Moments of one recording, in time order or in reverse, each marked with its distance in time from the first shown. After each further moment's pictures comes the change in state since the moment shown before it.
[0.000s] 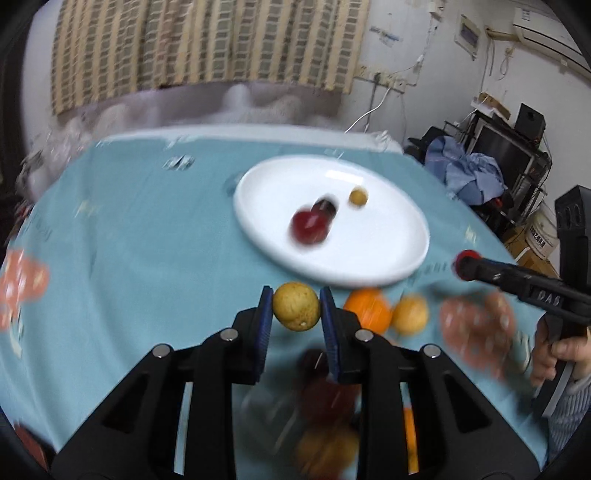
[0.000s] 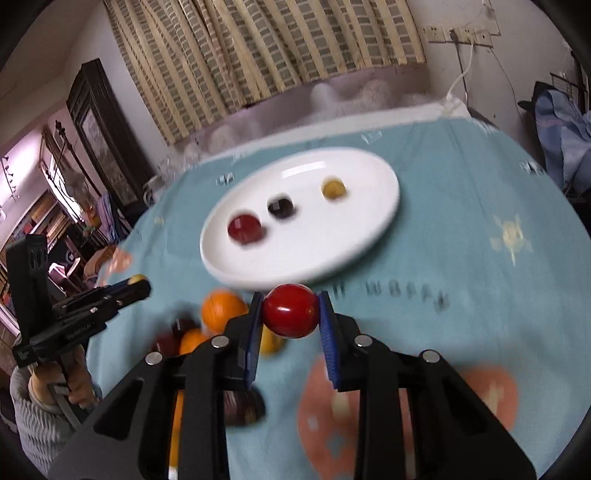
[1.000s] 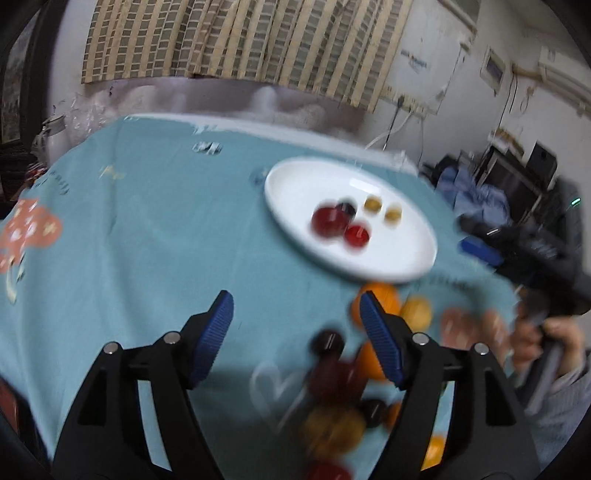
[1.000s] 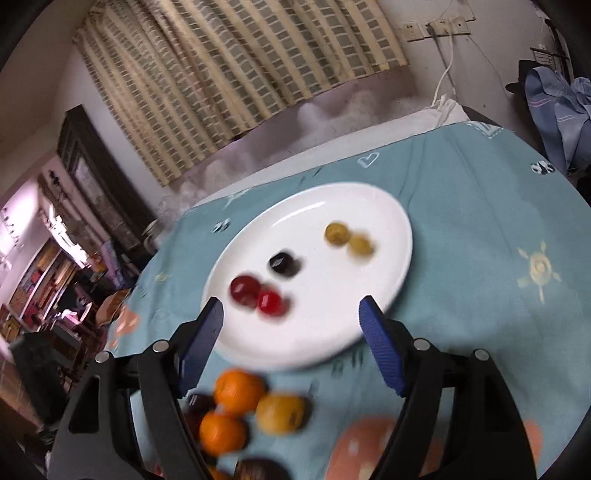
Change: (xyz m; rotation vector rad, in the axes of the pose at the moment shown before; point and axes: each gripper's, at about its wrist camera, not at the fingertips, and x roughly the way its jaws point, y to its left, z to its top) left arm -0.021 0.026 -0.042 -0.141 -0.024 0.023; right arm -0.005 -0.005 -0.001 0.113 -0.076 0.040
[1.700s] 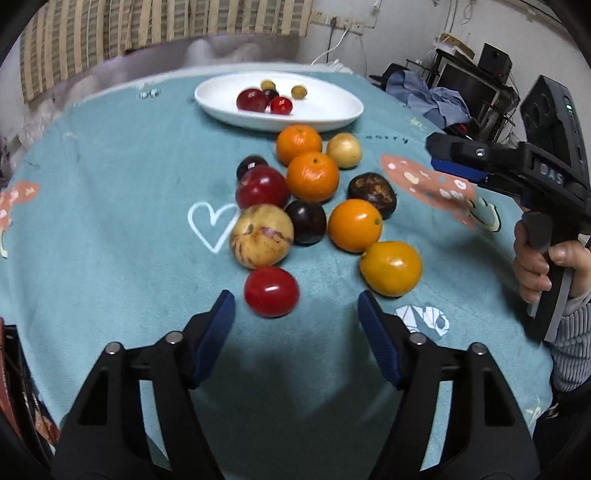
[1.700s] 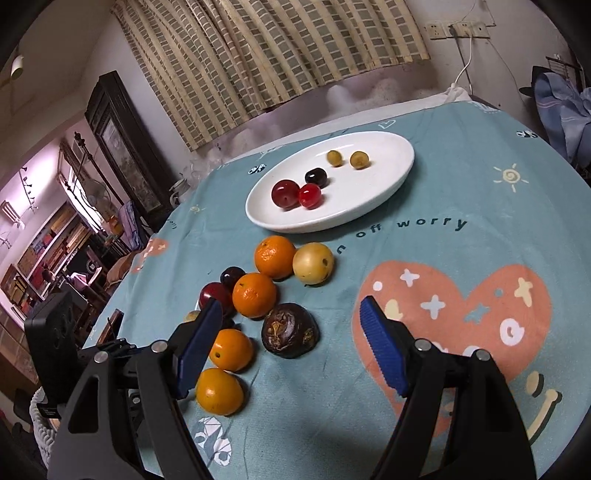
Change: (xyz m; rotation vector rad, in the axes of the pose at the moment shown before) left arm -0.033 -0.034 -0.093 0.229 0.240 -0.101; right arm -0.042 0.019 -0.078 -0.072 0.064 0.047
